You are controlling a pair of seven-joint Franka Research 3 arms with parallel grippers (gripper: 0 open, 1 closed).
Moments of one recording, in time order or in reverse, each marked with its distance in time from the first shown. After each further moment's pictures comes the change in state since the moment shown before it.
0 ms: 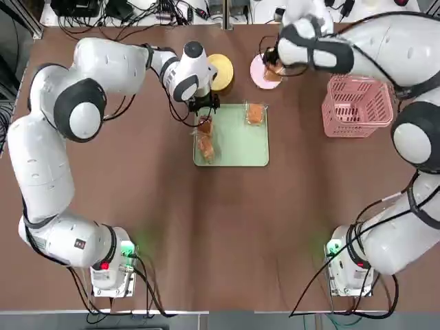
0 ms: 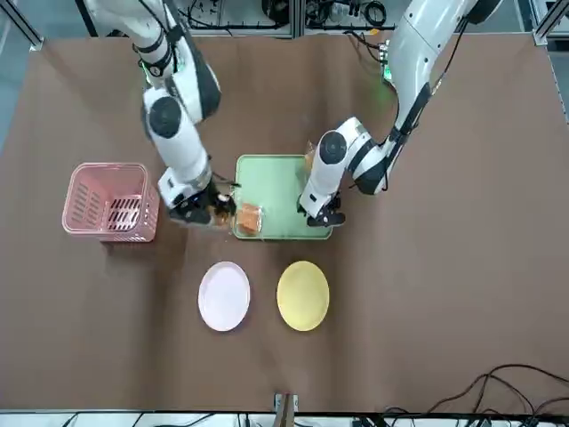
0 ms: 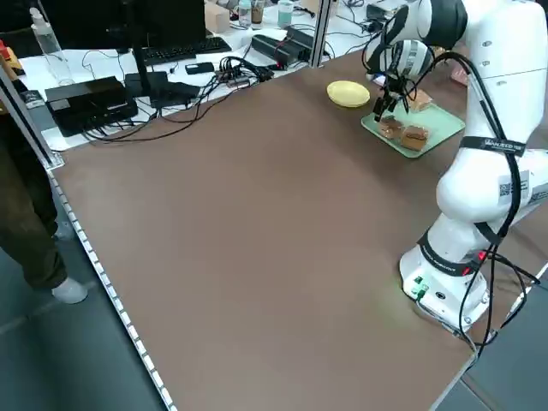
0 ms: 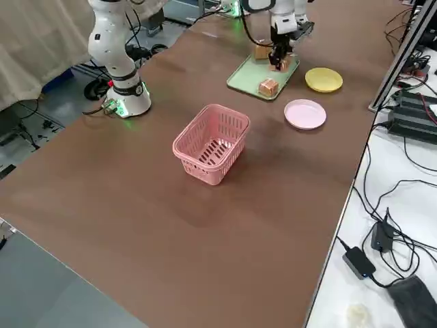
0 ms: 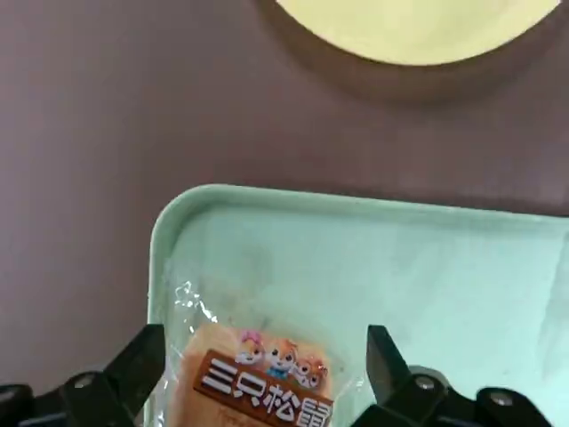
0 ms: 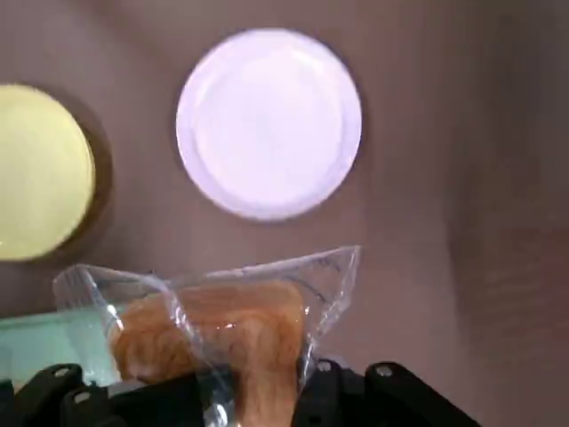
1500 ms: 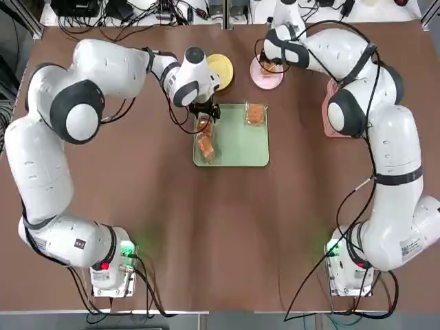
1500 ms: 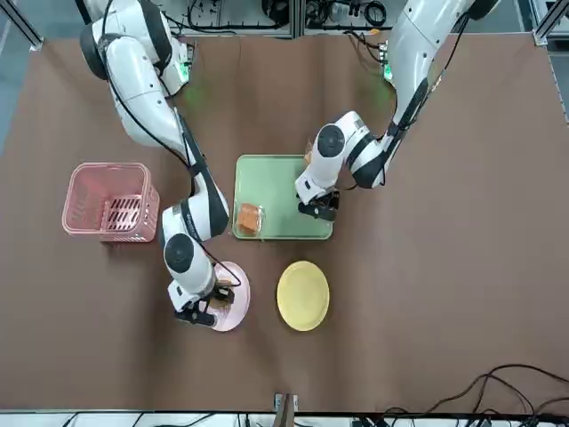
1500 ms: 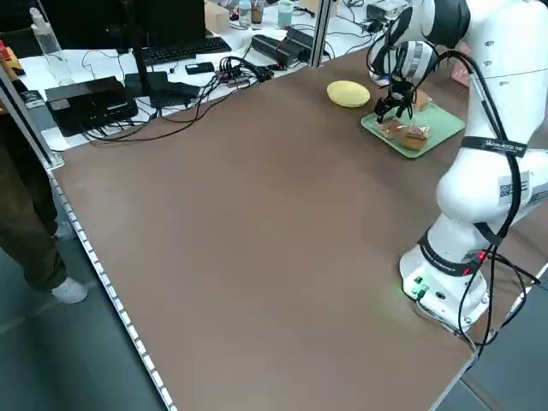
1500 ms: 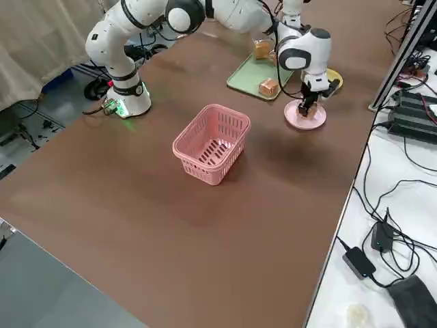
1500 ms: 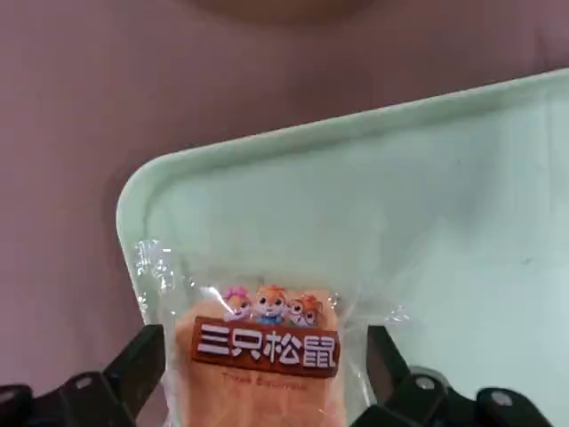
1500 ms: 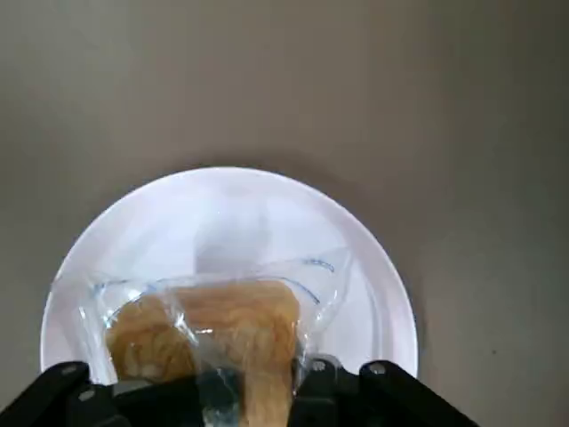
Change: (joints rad) left arm 0.003 -0.017 -0.023 -0.052 0.000 -0.001 0.281; right arm -0.085 0.676 -0.017 0.658 -0.005 -0.032 -0.067
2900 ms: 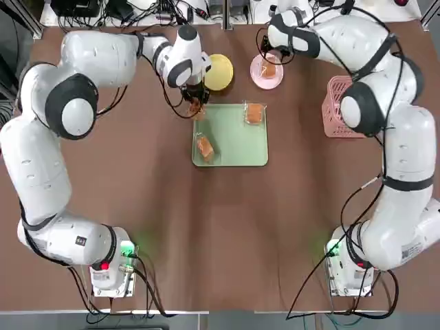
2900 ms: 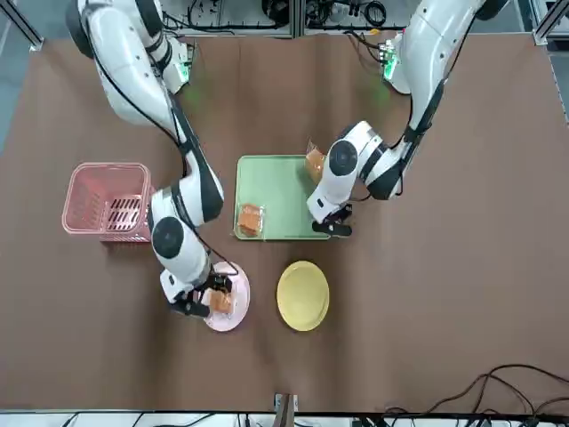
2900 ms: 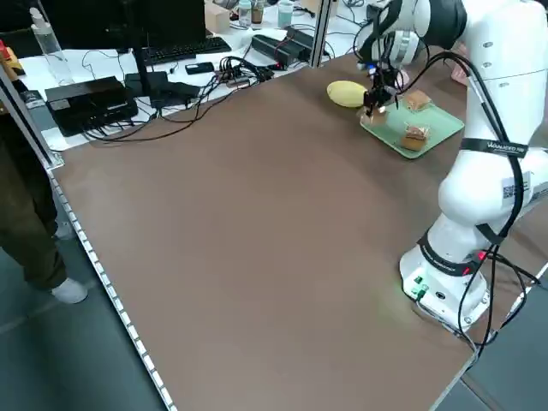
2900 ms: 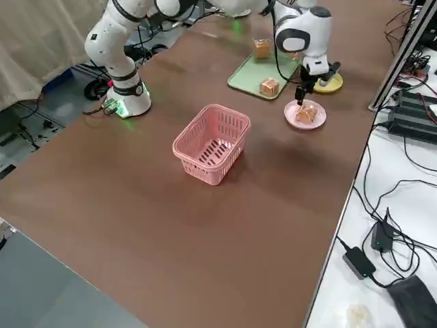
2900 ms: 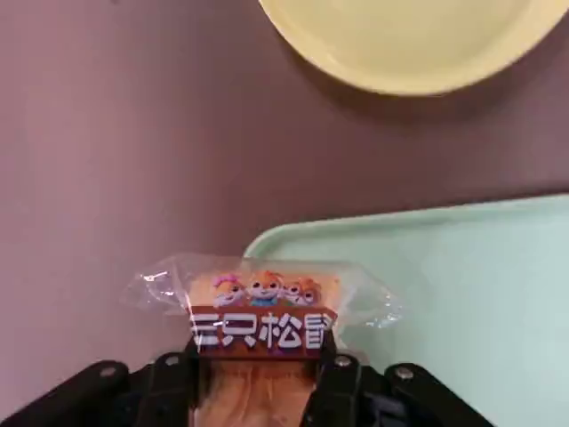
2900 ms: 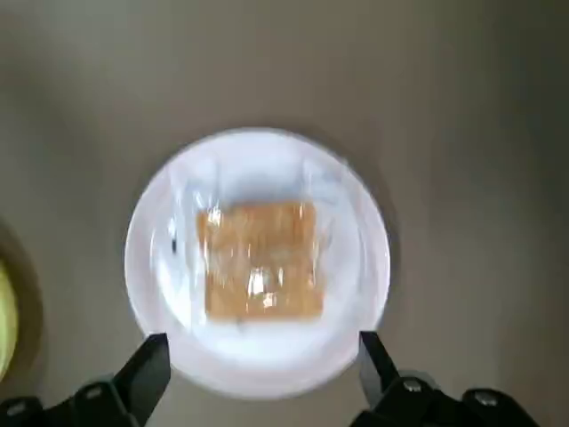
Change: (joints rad) left arm 0.070 -0.028 0.005 0.124 -0.011 -0.182 -0.012; right arm -0.048 -0.231 0.086 -0.195 0.002 -0.051 0.000
